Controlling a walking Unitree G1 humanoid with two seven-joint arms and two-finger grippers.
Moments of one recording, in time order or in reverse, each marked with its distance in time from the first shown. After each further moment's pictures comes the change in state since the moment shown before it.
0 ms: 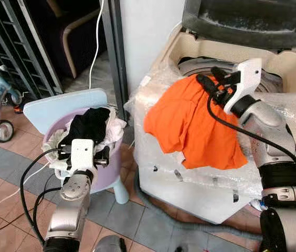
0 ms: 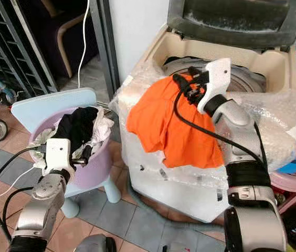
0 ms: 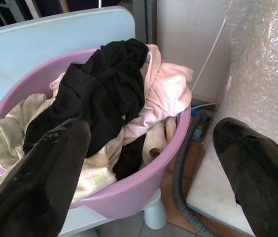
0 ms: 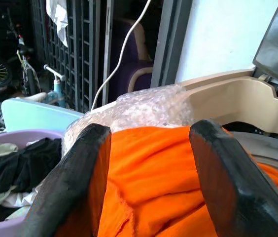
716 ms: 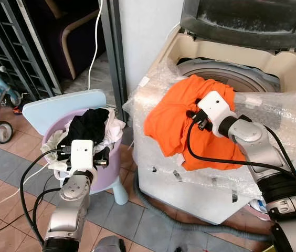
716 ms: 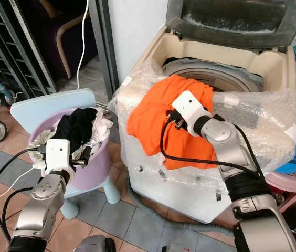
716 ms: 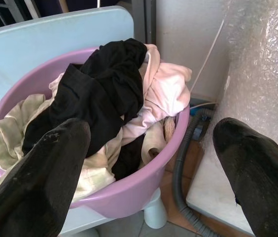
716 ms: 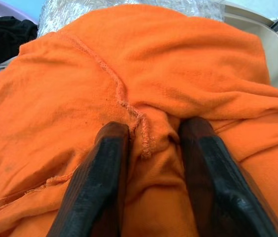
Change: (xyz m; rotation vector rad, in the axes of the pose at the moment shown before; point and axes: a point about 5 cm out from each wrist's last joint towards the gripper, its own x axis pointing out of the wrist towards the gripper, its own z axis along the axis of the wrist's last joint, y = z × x) left arm 0.000 0.001 -0.001 0.001 0.011 0.003; right arm -0.004 0.009 -0.038 -0.334 0.313 -0.012
